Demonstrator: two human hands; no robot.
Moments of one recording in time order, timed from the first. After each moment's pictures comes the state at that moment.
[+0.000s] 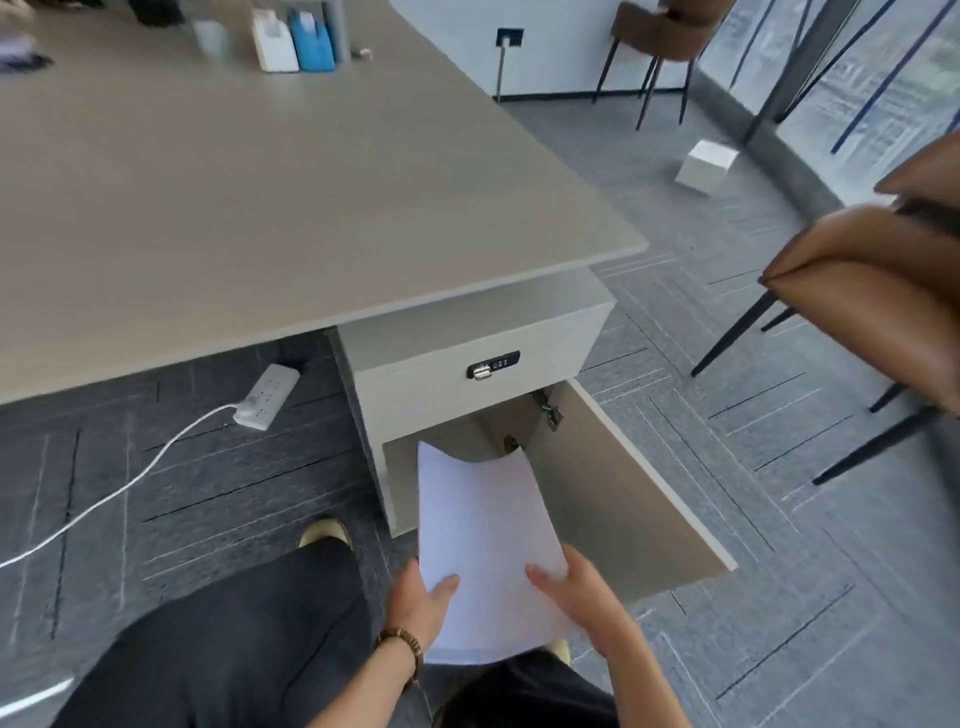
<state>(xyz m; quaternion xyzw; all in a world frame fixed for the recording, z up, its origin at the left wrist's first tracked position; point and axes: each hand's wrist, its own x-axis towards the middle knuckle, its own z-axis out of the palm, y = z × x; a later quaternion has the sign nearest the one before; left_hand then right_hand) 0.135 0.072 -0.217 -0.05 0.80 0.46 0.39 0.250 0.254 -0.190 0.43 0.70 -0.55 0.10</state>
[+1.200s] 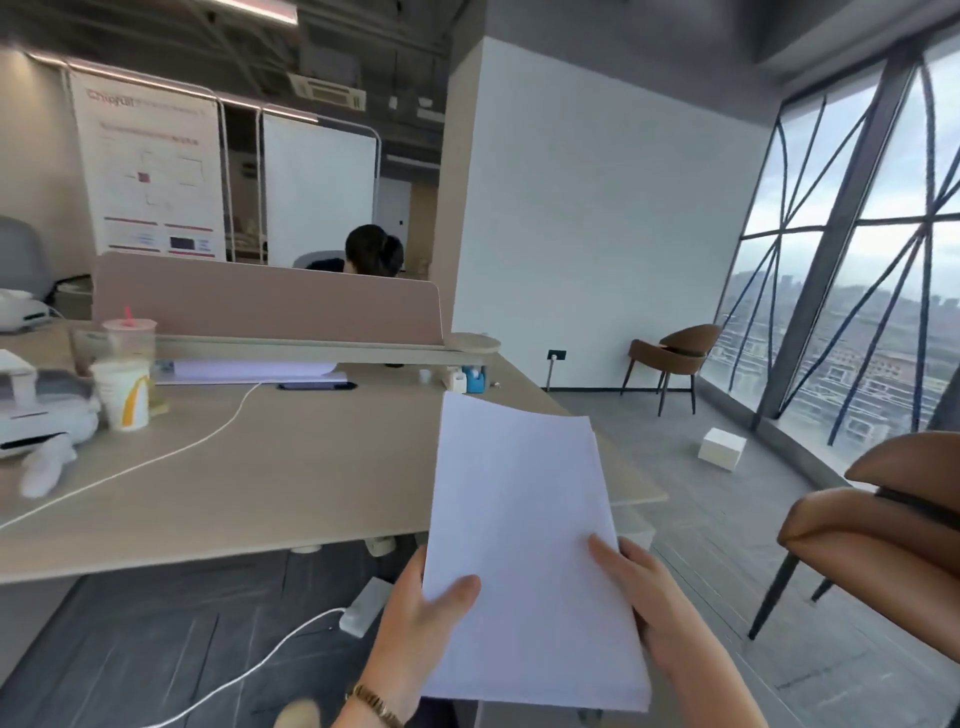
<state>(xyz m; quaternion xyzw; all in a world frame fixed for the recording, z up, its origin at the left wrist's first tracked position) 0.177 -0.172 0.152 0.20 0.61 0.75 0.16 0.258 0.060 0.180 0.24 0.67 -0.68 -0.15</state>
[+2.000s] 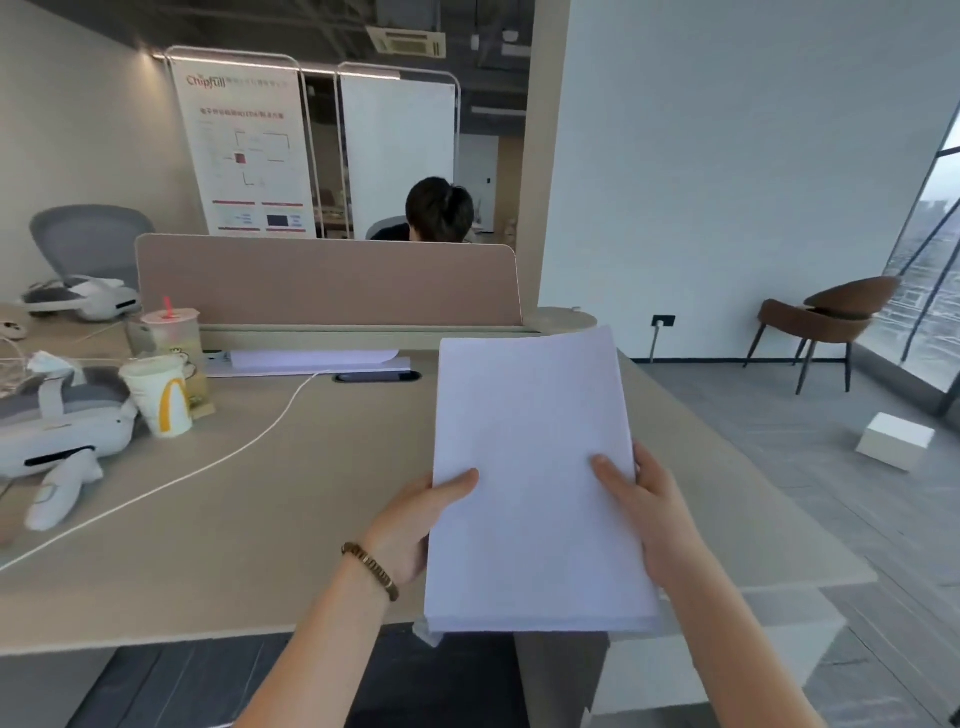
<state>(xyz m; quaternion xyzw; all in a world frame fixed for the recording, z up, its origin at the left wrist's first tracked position) -0.079 -0.127 0.184 0.09 0.60 0.75 0.26 -0.009 0.115 0.185 0.09 0.67 -0.72 -0.18</state>
